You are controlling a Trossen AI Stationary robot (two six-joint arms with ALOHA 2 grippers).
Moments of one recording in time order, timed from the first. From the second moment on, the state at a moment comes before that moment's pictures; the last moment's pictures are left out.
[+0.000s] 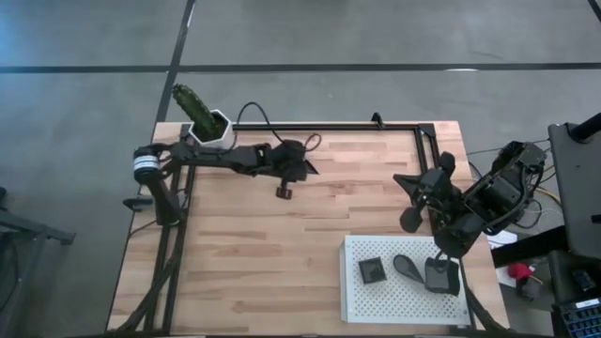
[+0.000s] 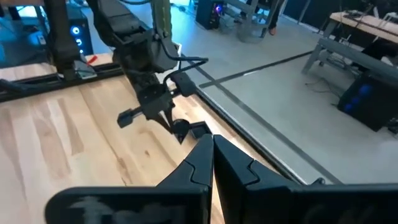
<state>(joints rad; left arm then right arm) 0.27 1.71 1.16 -0.27 -0.09 0.63 0.73 1.27 1.61 -1.56 1.16 1.07</state>
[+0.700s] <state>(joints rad) 0.17 2.12 1.53 -0.30 -0.02 0.65 0.73 1.27 1.60 -1.56 1.10 1.07</state>
